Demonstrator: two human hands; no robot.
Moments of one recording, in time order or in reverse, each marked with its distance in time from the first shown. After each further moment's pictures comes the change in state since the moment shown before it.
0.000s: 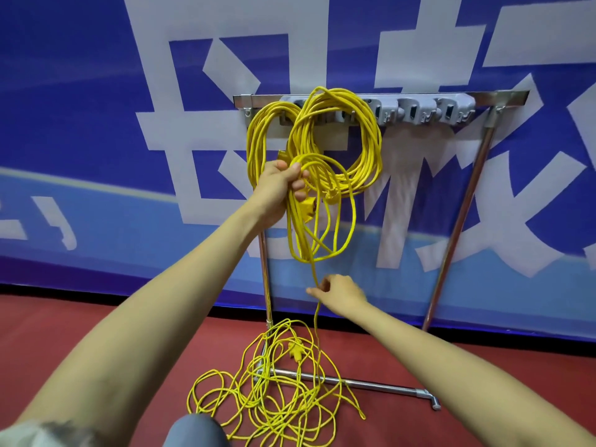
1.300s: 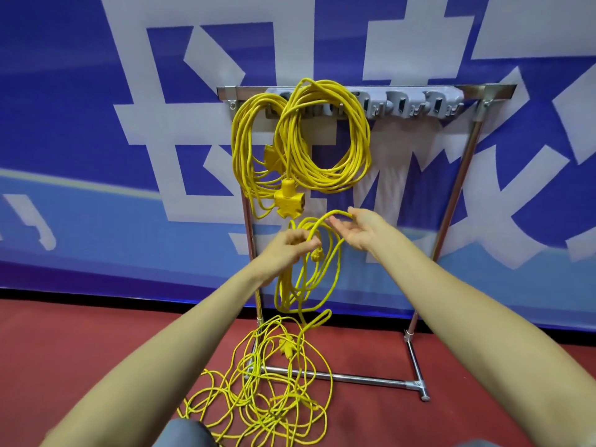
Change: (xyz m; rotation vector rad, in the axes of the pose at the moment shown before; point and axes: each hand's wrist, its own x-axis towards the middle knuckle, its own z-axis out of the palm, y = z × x) left_hand -0.046 -0.089 -0.012 0.621 -0.229 -0.075; right_hand 0.030 -0.029 -0.126 1.780 -0.003 0.457
